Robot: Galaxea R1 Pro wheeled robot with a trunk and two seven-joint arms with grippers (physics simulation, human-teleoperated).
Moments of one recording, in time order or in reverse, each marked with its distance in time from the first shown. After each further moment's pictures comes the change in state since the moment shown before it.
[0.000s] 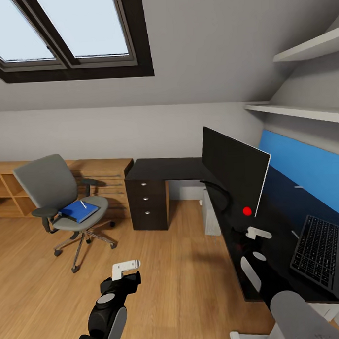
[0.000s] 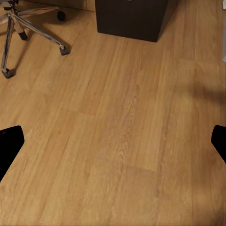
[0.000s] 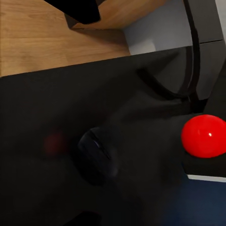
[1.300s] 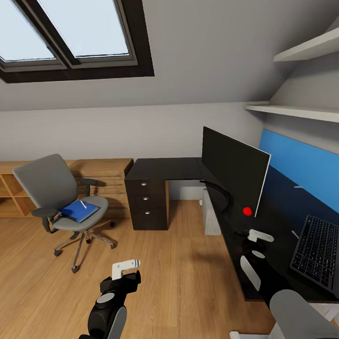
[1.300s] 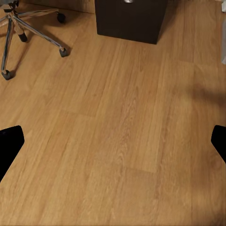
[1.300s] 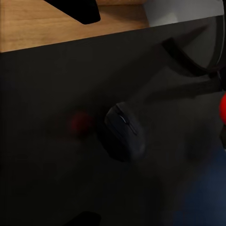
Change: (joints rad) left arm 0.000 0.000 0.001 -0.009 0.000 0.001 -0.001; right arm -0.006 0.001 0.003 0.003 -0.005 0.109 -0.092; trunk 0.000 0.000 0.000
